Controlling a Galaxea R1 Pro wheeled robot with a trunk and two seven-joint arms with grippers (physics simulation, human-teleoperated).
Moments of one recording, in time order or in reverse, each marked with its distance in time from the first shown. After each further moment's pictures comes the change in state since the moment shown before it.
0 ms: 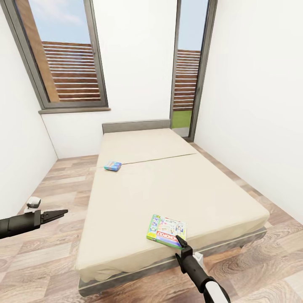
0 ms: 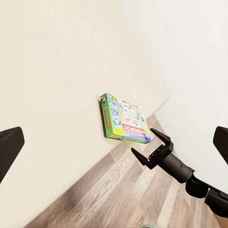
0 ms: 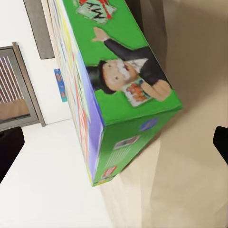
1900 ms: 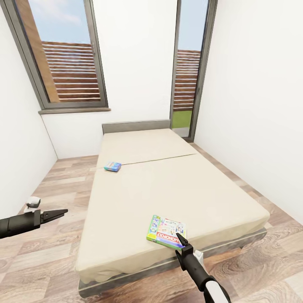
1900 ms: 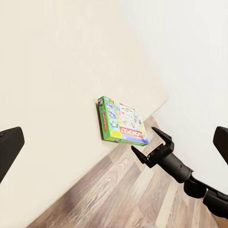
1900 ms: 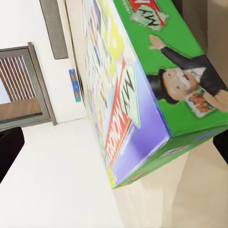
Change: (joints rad) left arm 0.000 0.000 0.000 0.000 0.011 0.000 0.000; right arm 0.000 0.000 -0.001 -0.006 0.001 -0.002 0.054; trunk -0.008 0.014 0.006
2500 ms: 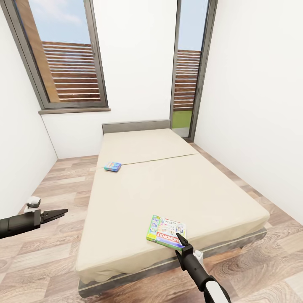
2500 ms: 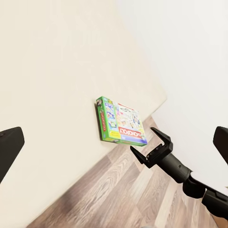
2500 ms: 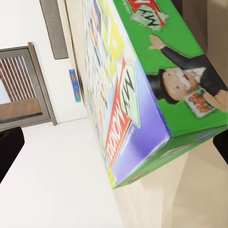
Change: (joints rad) left arm 0.000 -0.001 -0.001 0.000 0.005 0.000 0.000; right arm 0.000 0.000 0.000 0.000 0.000 0.000 0.000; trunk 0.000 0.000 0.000
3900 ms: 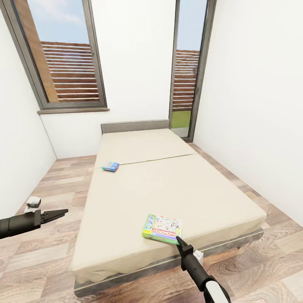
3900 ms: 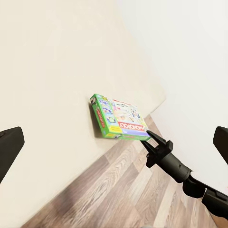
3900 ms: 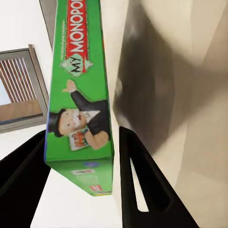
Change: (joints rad) left arm 0.000 -0.001 -0.002 0.000 -0.001 0.000 0.000; right arm 0.000 0.000 0.000 0.000 -0.002 0.002 -0.002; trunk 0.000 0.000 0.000
